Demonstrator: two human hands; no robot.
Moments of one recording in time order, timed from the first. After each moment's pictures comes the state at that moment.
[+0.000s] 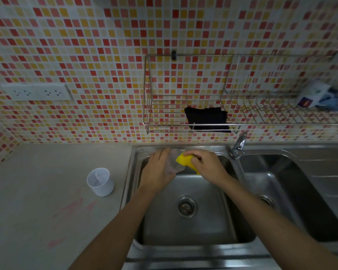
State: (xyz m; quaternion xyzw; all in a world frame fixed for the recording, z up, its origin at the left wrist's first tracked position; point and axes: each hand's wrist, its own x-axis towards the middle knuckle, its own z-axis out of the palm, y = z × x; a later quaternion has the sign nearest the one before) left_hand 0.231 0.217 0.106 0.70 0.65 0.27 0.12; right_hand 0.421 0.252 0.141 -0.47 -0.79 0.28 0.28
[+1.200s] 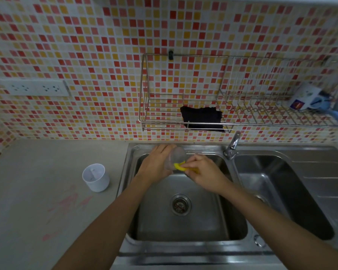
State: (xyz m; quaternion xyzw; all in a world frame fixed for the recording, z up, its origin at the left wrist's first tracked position) left_hand 0.239 0.226 0.122 0.77 0.59 0.23 0.11; right_hand 0.445 0.234 0.132 -0.41 -0.87 0.16 0.19
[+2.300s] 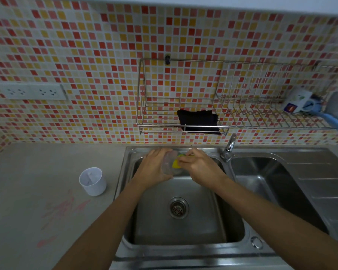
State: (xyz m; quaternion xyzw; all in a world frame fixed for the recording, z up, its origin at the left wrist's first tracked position) left_hand 0.236 0.219 0.126 0.76 0.58 0.27 0.13; right_hand 0.441 0.248 0.140 -0.29 -0.94 -0.07 0.16
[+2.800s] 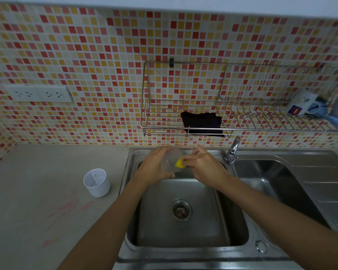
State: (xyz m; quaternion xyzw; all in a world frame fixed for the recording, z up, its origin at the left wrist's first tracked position) left_hand 0.230 0.221 0.137 0.74 0.58 0.29 0.18; right_hand 0.437 0.254 0.149 -0.32 -0.93 0.00 0.20
